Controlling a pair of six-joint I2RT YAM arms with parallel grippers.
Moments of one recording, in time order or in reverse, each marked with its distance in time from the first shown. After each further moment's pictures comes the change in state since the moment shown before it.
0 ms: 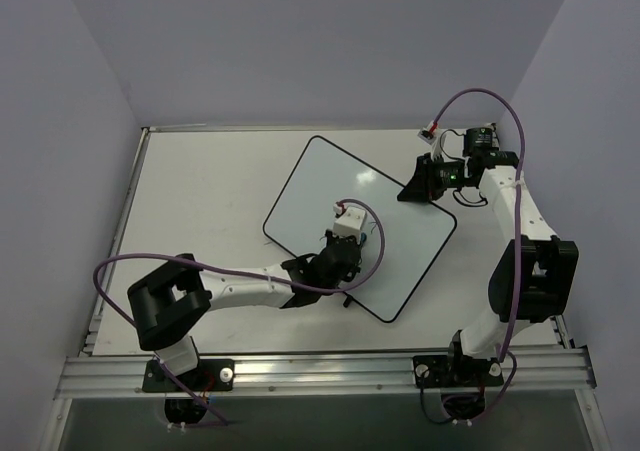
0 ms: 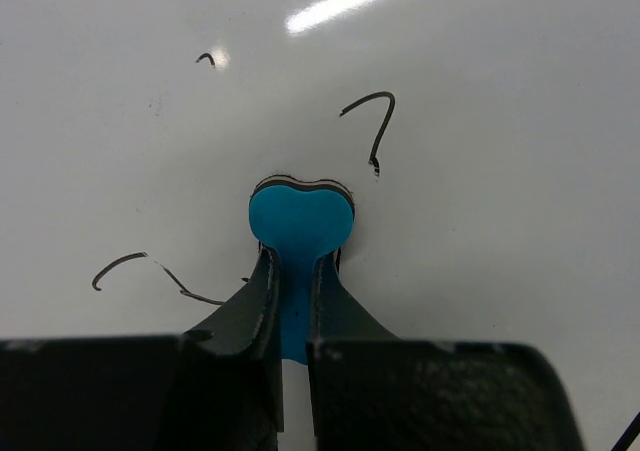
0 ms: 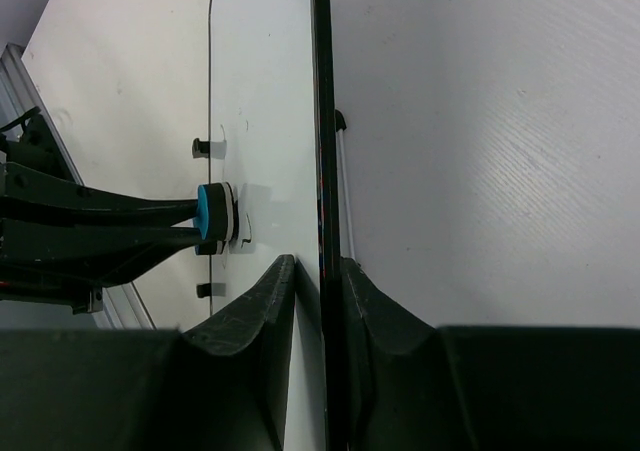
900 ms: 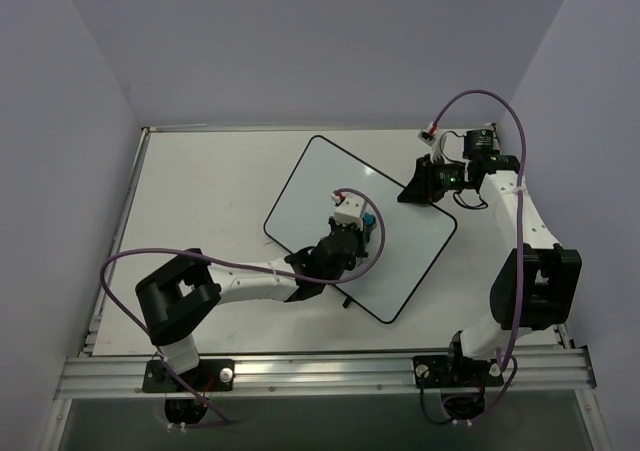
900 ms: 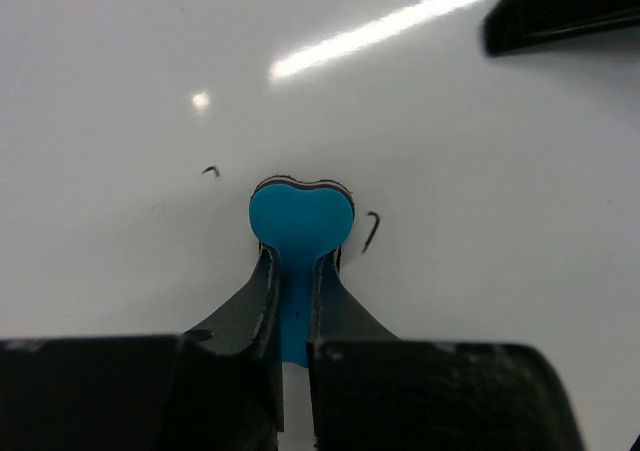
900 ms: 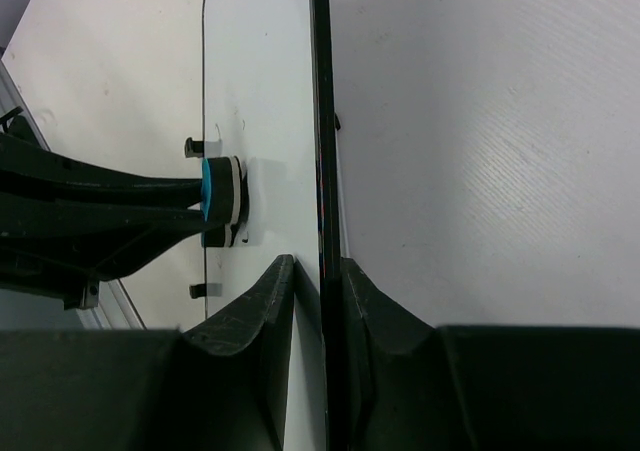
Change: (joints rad) left arm 0.045 0.061 0.051 0.198 0.033 0.043; right arm 0.011 -0.052 -0.036 0.029 0.037 0.019
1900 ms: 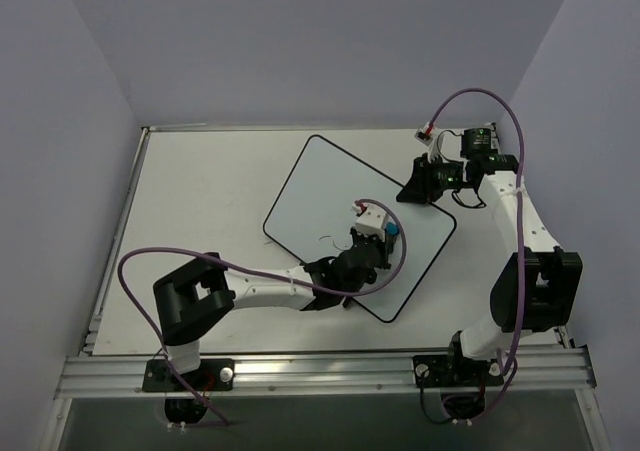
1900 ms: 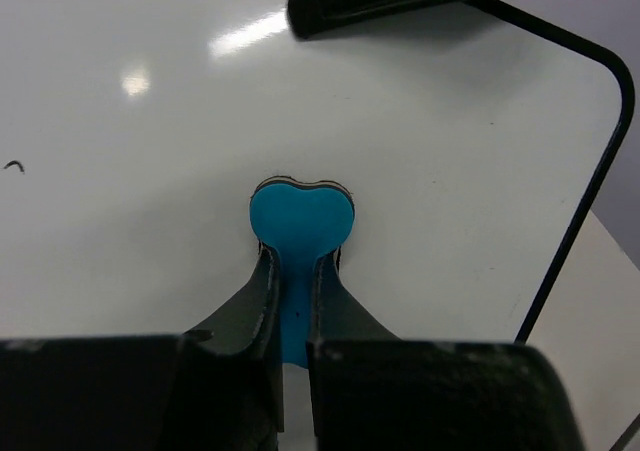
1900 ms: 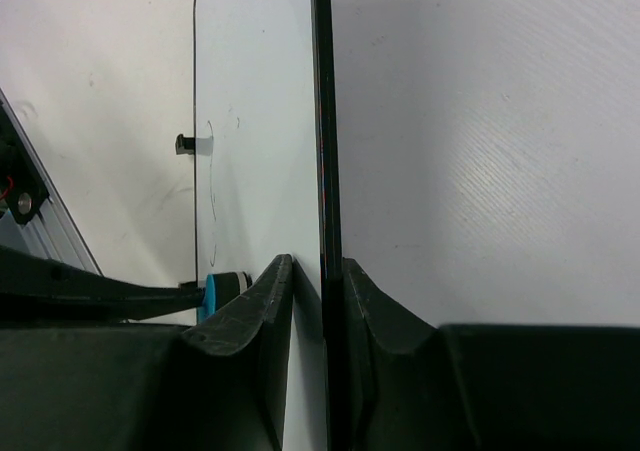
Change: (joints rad) left arm -0.109 0.071 0.093 -0.011 -0.047 -0.064; right arm 0.024 -0.018 0.003 -0.003 0.034 -0.022
